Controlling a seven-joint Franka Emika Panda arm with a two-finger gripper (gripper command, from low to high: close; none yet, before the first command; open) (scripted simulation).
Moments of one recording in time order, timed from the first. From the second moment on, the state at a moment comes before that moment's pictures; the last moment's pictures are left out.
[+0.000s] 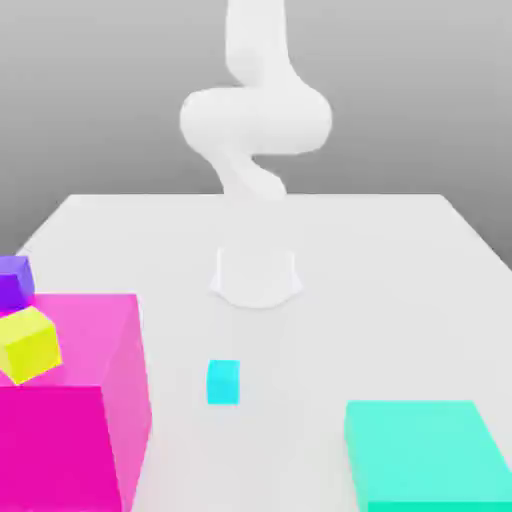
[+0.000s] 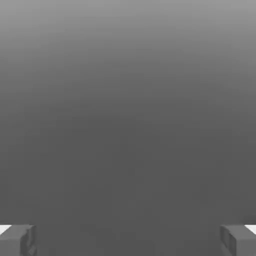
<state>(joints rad) -0.03 -0.74 -0.02 -2.29 0.03 2.28 0.88</state>
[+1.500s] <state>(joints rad) -0.26 0.26 -0.62 -2.45 0.55 2.31 2.31</state>
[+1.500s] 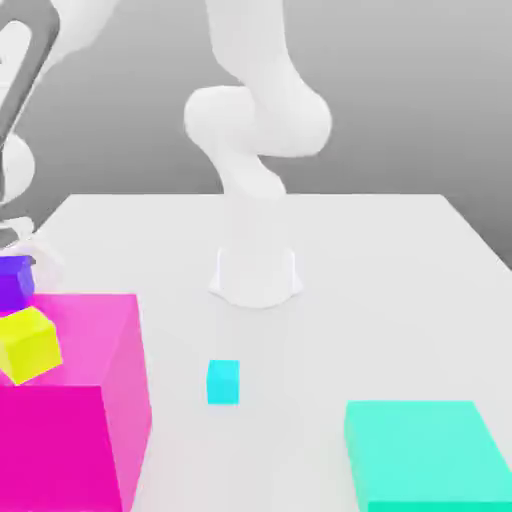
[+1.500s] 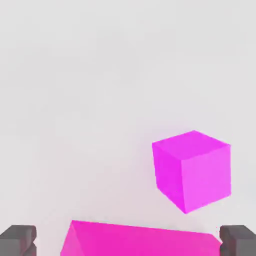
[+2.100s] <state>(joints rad) -0.12 0.18 -0.45 -2.80 0.39 2.96 2.46</state>
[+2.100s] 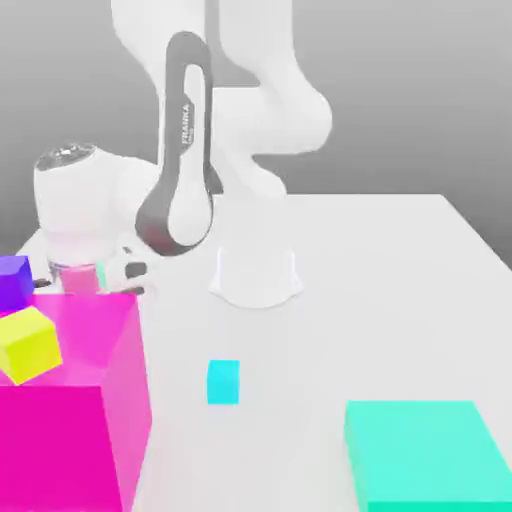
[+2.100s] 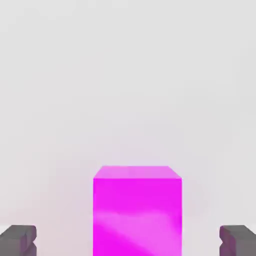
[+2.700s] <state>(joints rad) -0.20 0.21 -0.37 -2.79 0.41 2.98 2.44</state>
